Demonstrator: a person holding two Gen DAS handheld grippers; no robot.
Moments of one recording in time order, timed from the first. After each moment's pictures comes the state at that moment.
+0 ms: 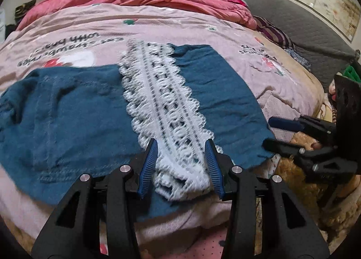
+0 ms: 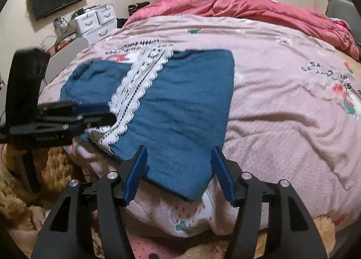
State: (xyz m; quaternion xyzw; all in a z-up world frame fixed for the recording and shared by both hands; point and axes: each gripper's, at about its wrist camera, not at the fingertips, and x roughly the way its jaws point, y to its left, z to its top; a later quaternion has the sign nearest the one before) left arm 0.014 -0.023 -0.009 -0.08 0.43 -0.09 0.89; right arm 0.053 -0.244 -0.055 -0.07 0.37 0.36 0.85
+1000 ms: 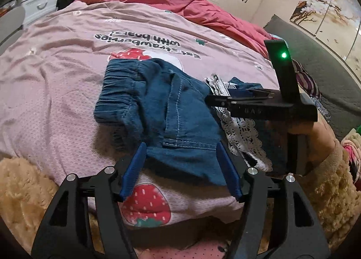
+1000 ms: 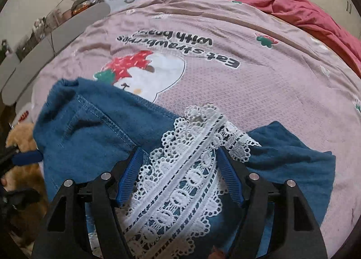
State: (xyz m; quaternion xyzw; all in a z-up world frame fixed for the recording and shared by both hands) left arm -0.046 0.070 0.013 -0.19 0.39 0.03 0.90; right arm 0.158 -0.051 -0.052 -0.18 0.41 0.43 0.78
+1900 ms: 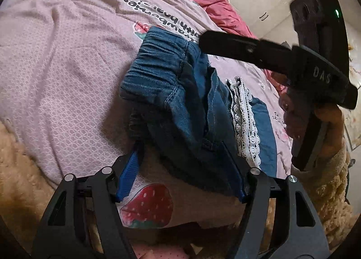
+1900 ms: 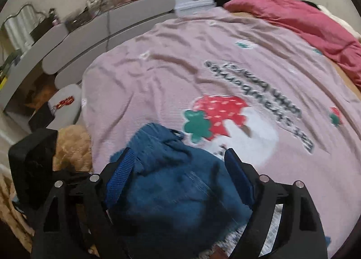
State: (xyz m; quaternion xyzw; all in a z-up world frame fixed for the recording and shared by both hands) left arm -0.046 0.112 -0.023 -0.34 0.38 0.01 0.86; right arm 0.110 0.059 0.008 -0.24 0.38 0.58 0.68
